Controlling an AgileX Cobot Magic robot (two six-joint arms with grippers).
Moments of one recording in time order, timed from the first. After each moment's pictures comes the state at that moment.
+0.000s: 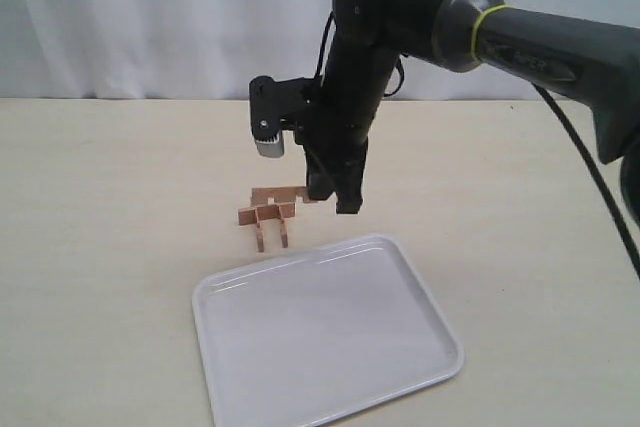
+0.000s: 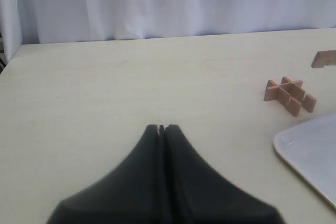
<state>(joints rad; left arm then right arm) 0.00 0.00 0.00 0.07 0.34 -0.05 0.50 2.18 -1.93 0.10 1.21 -1.17</state>
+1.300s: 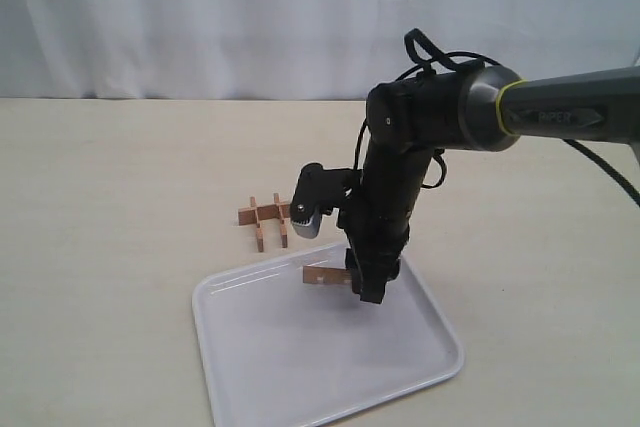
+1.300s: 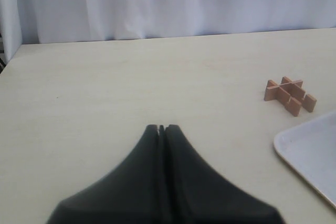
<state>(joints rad) 0.00 0.00 0.00 0.07 0.34 -0.05 0.47 2.12 -1.49 0.06 0.95 -0.91</state>
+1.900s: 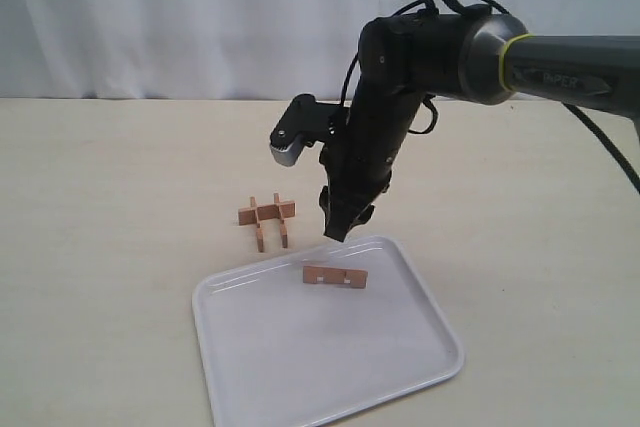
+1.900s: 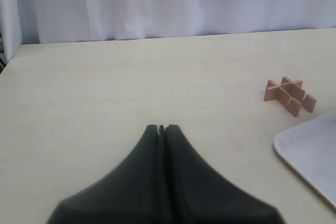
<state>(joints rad) 0.00 0.00 0.00 0.07 0.34 -0.05 0.47 2.12 -1.69 0.07 1.01 -0.74</state>
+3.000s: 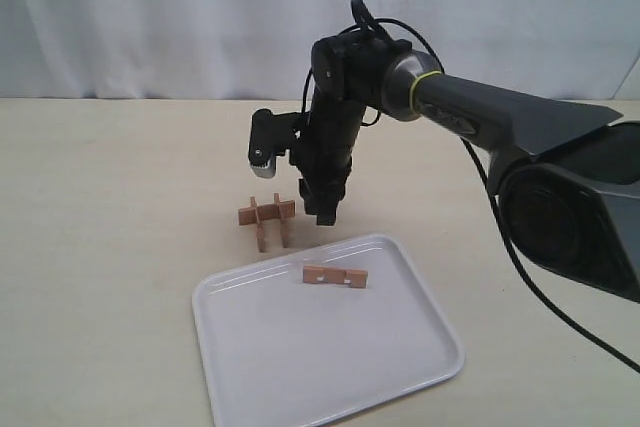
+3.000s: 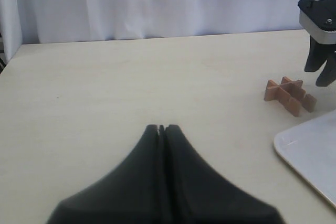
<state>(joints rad) 0.00 0.00 0.00 0.07 0.34 -0.05 0.47 2.48 -2.18 0.01 1.11 -1.07</state>
